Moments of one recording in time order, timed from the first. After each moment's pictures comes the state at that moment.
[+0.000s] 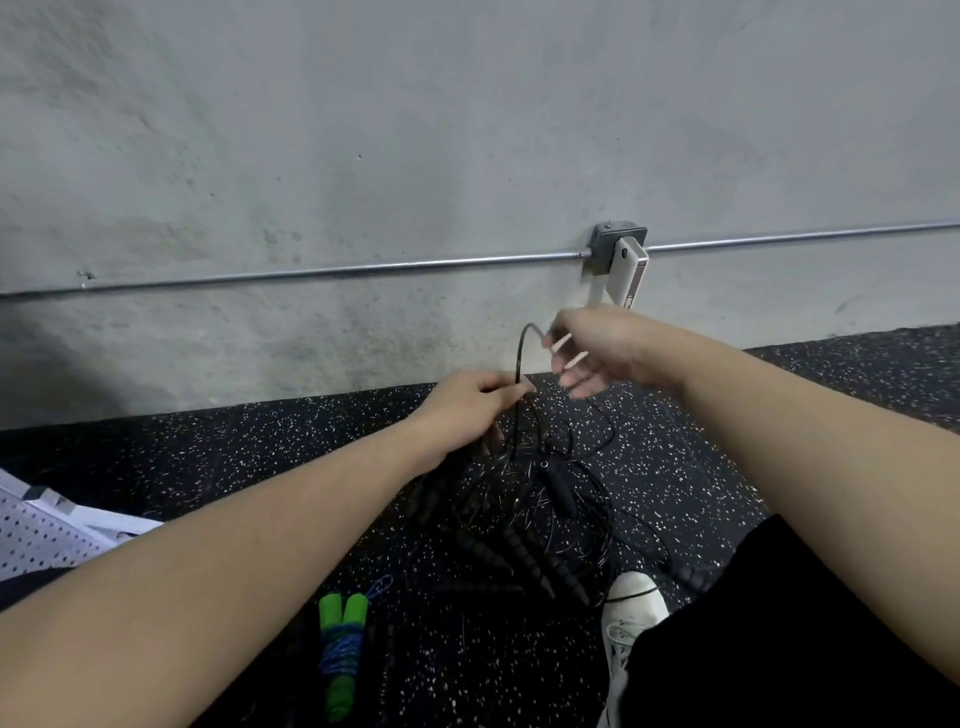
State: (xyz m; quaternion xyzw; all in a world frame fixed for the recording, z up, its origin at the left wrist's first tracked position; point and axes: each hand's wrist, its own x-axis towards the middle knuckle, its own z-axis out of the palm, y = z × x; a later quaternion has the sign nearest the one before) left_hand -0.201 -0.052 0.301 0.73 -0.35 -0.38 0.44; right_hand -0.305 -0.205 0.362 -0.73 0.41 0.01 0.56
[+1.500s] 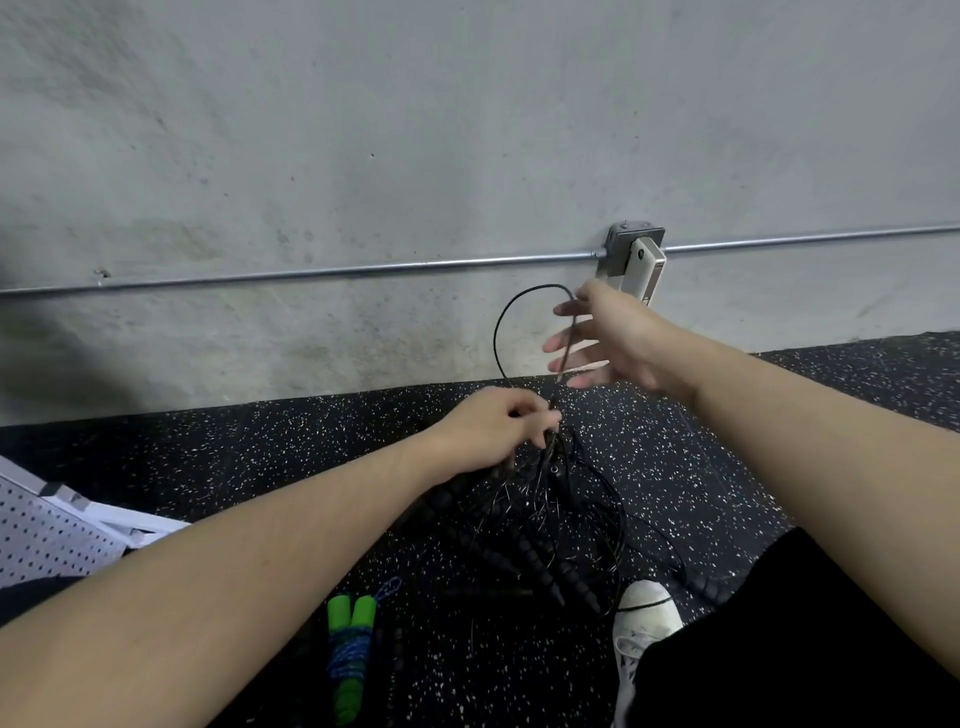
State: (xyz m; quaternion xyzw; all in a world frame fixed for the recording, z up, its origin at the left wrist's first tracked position) left_hand -0.205 -0.051 0.299 0.73 -0.44 -0.37 0.36; right_hand -0.293 -0.206 0.359 -0.65 0.40 -0.08 0.64
